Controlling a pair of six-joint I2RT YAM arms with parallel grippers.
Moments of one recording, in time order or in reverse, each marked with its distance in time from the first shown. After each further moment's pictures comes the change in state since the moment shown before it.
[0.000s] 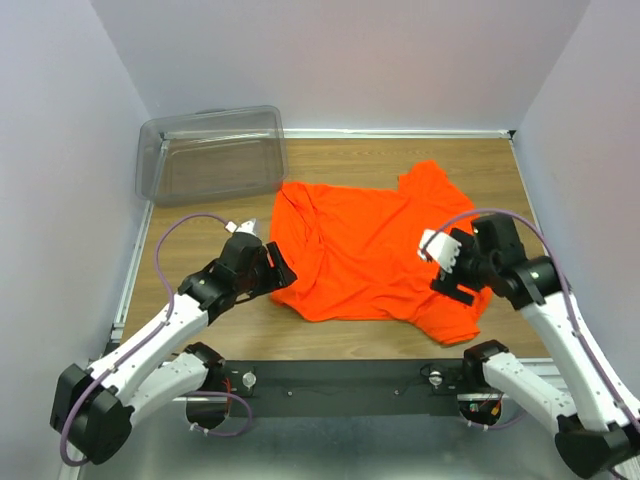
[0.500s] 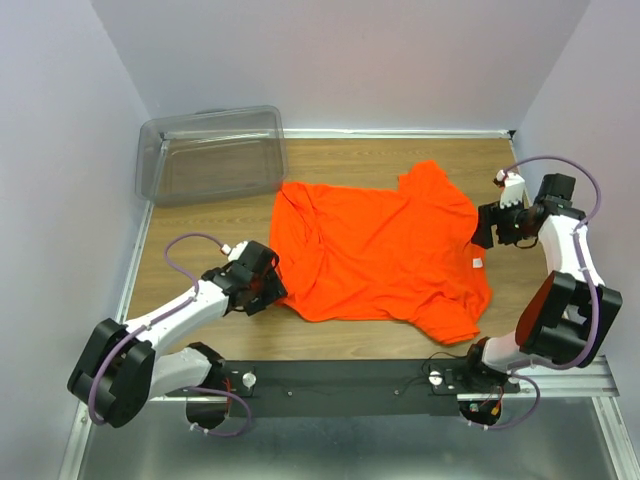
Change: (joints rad) left arm 0.000 0.265 -0.072 -0.048 -0.147 -0.234; right arm -0.726 0.627 0.084 0.437 -0.412 0.346
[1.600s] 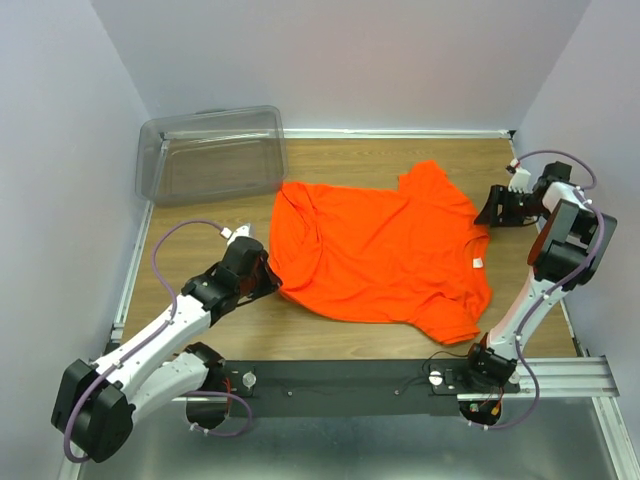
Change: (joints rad) left arm 0.000 -0.228 0.030 0.067 0.037 0.165; right arm -0.073 0.658 0.420 0.016 -0.146 0.175
